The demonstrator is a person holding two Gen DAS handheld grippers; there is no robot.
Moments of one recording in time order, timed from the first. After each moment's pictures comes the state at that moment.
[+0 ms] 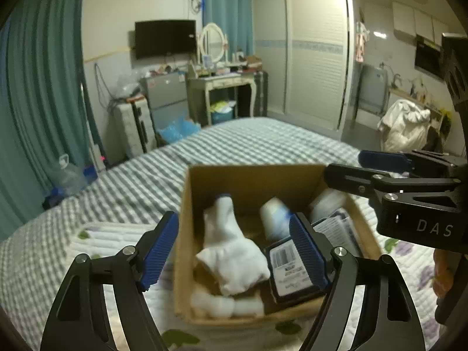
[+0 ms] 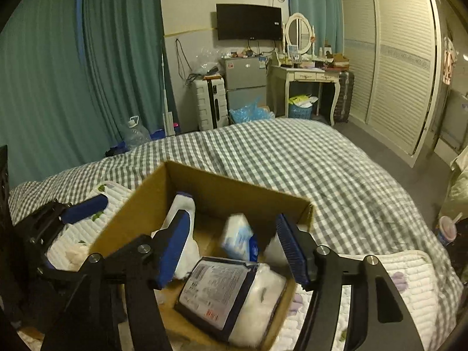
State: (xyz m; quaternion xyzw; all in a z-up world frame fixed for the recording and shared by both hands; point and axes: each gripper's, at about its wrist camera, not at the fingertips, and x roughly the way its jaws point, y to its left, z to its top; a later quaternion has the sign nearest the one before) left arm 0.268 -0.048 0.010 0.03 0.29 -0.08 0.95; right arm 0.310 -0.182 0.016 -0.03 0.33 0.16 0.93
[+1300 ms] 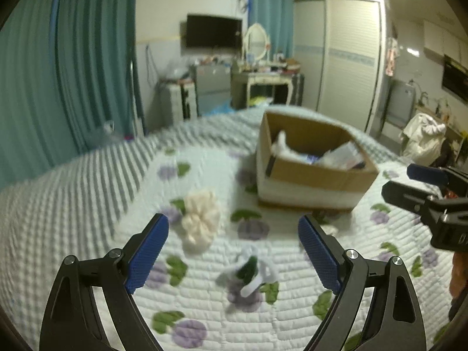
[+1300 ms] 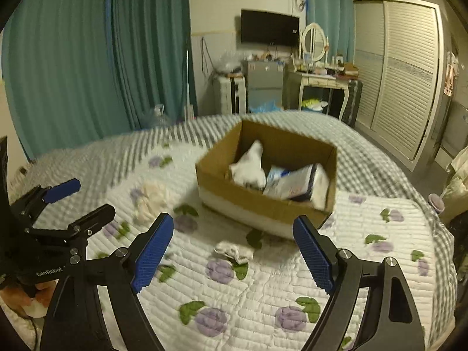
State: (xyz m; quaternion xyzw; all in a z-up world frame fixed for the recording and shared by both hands) left arm 0.108 0.044 -0.041 -0.02 0.30 0.00 0.95; right arm 0.115 -0.123 0.001 -0.06 0.33 0.18 0.93
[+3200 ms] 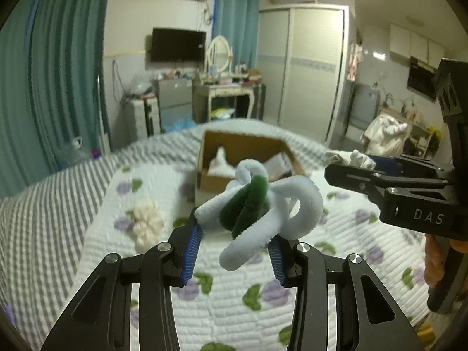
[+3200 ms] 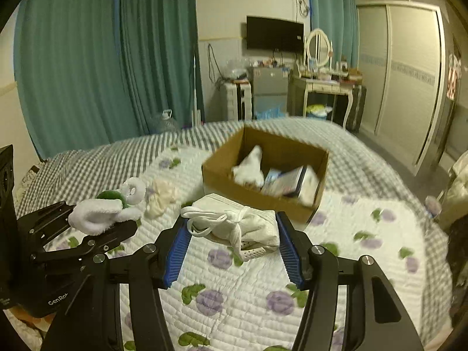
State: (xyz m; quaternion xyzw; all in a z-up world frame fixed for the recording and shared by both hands) left arm 0.061 -0.011 0.025 -0.02 0.26 -0.09 0.96; right arm 0.075 -0.154 0.047 -0.06 0.30 0.20 0.93
